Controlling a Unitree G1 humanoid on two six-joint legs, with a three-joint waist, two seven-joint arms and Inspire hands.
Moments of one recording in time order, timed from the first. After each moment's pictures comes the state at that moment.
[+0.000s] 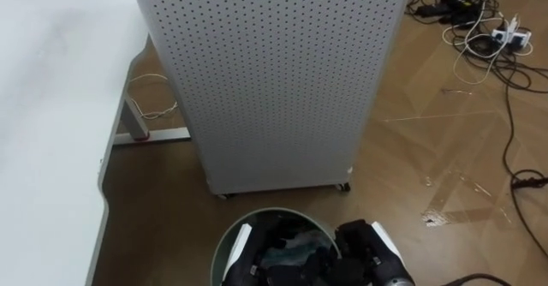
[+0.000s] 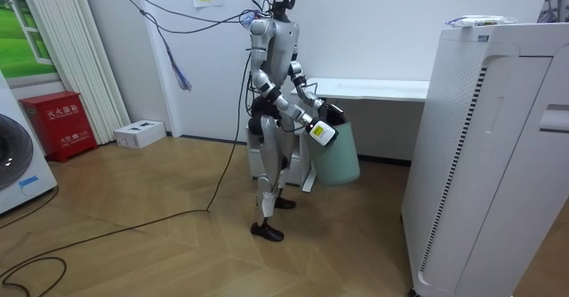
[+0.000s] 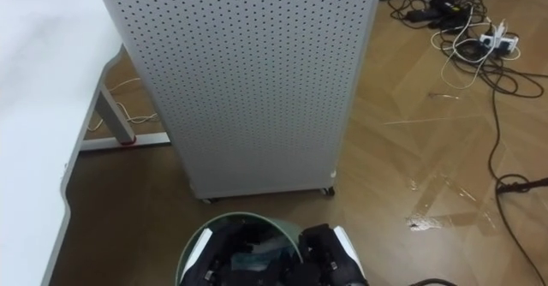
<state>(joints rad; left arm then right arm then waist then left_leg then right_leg) -0.21 0.07 -0.55 0.82 -0.07 -0.40 0.27 -0.15 -0.19 0.29 0.63 -0.01 -0.15 -0.06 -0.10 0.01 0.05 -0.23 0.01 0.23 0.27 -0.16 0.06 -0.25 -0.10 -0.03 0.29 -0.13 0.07</state>
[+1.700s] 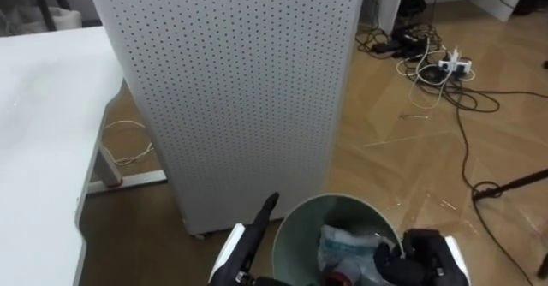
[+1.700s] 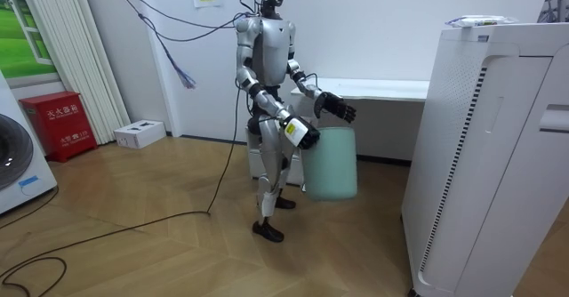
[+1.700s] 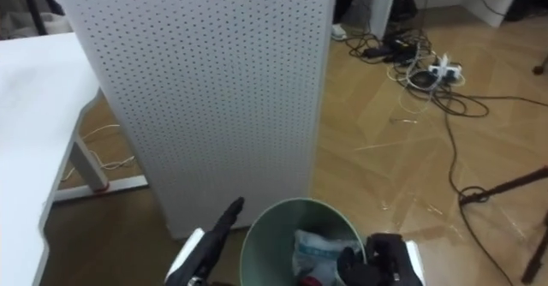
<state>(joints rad) -0.03 0.19 -0.43 0.53 -0.01 -0.37 0.14 -0.06 -0.27 0.16 0.63 0.14 -0.19 -0.27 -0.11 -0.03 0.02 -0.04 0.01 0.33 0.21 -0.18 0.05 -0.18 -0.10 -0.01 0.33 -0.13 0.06</state>
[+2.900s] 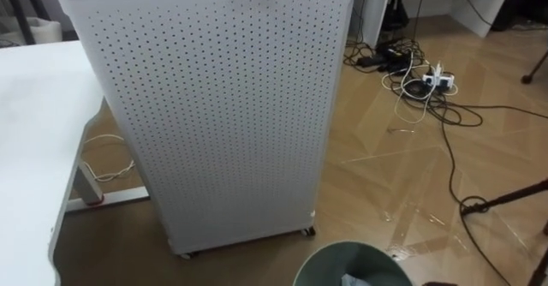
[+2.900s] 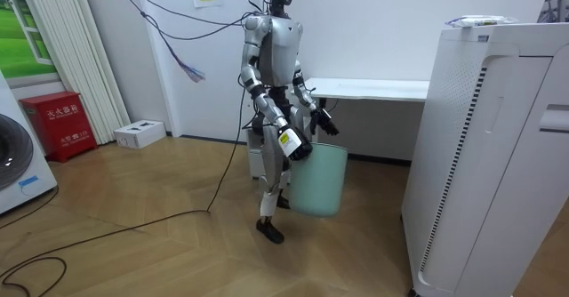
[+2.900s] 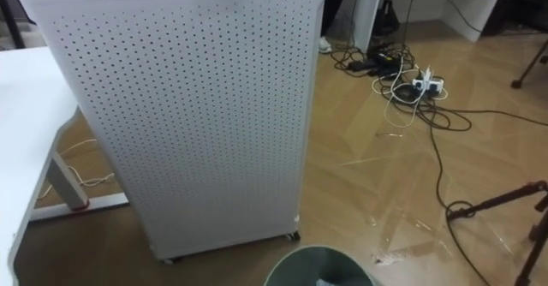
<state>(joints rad) 0.17 0.22 -0.19 1.04 -0.03 -0.27 0.27 0.06 -0.28 0.17 0.71 0.15 -0.19 -0.28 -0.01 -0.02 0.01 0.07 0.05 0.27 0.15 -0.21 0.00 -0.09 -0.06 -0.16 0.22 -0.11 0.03</state>
